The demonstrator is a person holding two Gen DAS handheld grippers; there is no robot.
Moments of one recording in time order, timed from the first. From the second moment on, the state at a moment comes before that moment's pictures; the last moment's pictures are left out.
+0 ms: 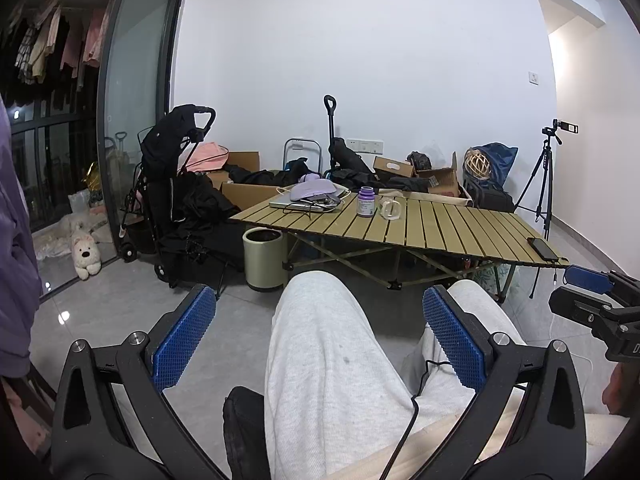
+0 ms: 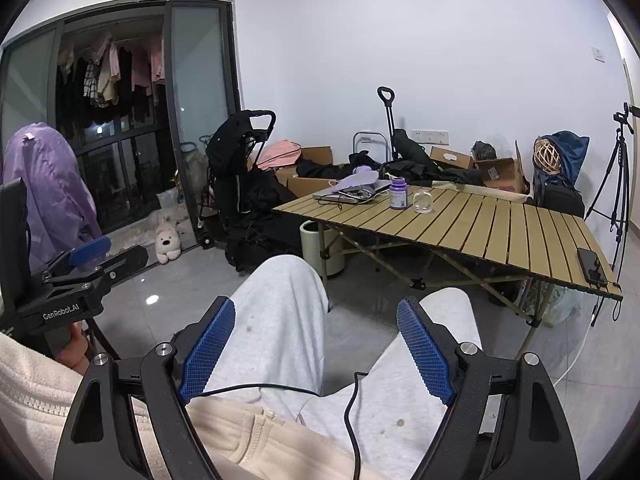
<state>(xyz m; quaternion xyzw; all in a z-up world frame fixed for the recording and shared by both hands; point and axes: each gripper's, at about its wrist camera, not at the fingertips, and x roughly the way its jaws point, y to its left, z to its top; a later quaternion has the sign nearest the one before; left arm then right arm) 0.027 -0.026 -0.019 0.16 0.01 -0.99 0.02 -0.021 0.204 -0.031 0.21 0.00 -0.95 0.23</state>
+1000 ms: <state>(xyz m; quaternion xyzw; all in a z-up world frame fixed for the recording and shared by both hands) 0.030 -0.024 -0.019 0.16 0.01 -0.99 0.02 -0.018 0.202 -0.032 0.21 0.00 -0.95 0.22</state>
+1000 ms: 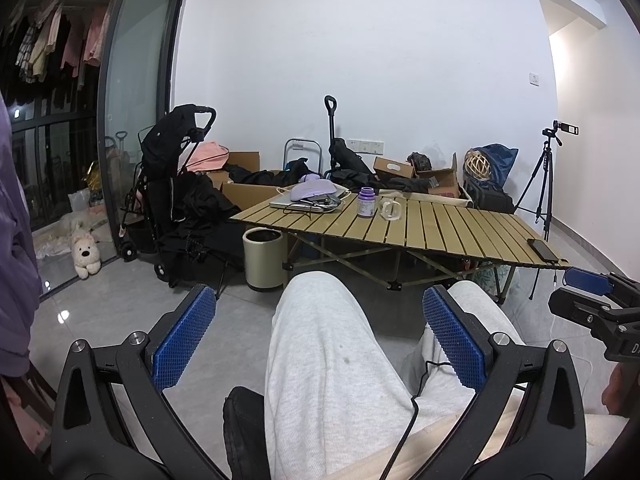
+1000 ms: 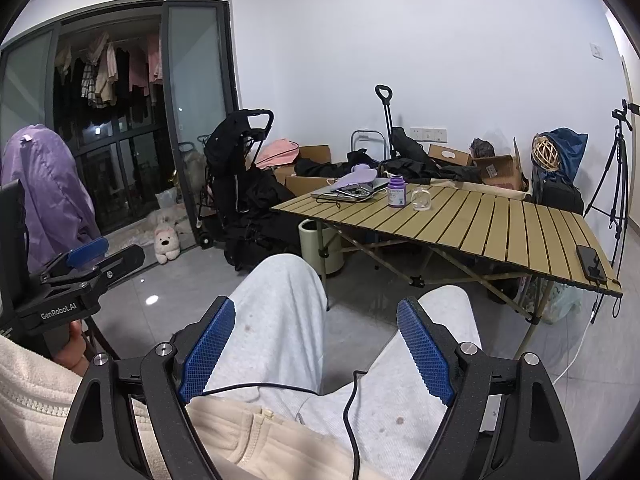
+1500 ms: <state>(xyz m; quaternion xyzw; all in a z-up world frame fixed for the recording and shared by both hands) 0.033 -0.019 -0.018 0.15 0.01 -0.99 0.02 -0.019 0.203 -0.031 0.21 0.00 -0.95 0.22</state>
